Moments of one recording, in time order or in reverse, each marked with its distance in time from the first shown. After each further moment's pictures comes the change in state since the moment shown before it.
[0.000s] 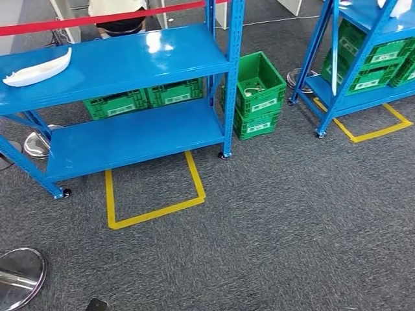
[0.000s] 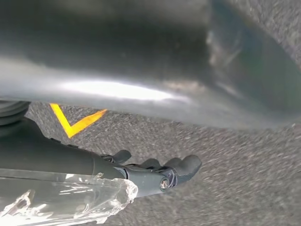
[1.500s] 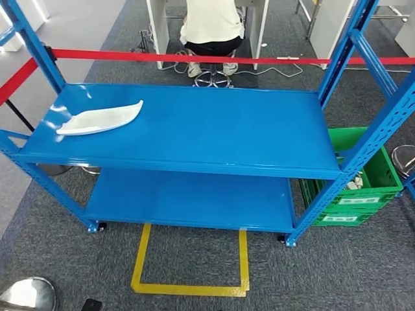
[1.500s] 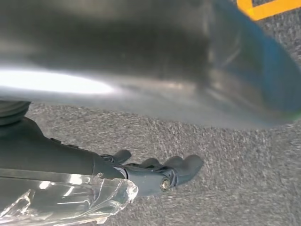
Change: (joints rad) left arm 0.051 0.138 -0.257 0.017 0.323 0.189 0.116; right arm -0.007 -0.004 -0.052 0.047 -0.013 -0.017 -0.030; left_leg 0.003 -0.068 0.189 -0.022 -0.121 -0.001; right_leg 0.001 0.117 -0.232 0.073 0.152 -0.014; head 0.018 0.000
